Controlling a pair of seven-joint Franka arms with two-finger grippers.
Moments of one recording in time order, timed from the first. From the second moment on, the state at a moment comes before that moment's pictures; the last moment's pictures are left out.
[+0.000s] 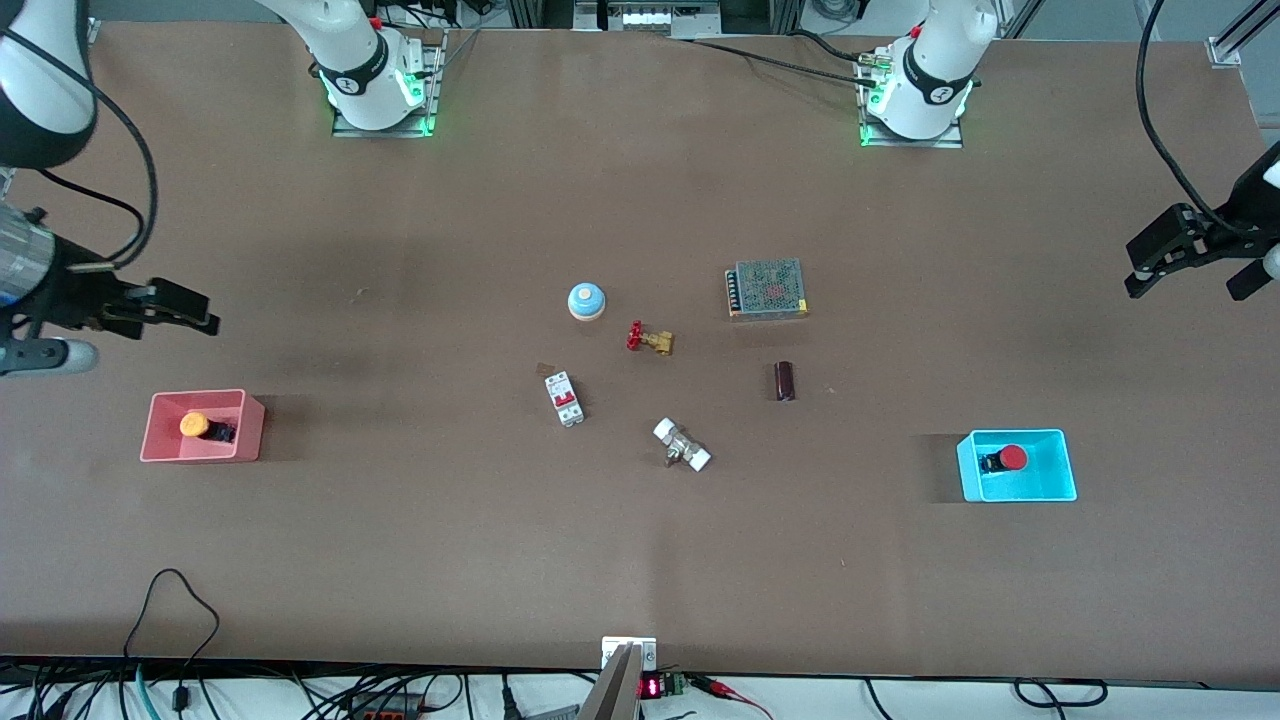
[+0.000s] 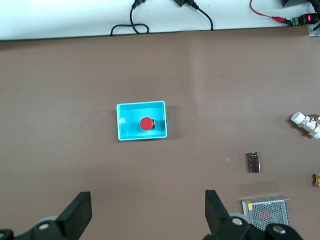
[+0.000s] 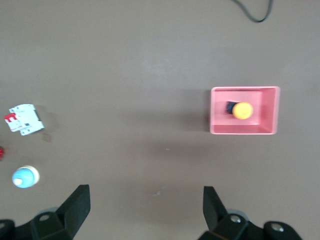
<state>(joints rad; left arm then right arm) -0.01 0.03 0.00 -1.52 0.03 1.72 0.01 0.09 0.21 -0.12 -1.47 0.07 1.66 -0.09</state>
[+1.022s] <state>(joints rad) -0.01 0.02 0.01 -1.52 0.02 1.69 0.01 0.00 0.02 -0.04 -1.66 0.01 1.65 -0.05</state>
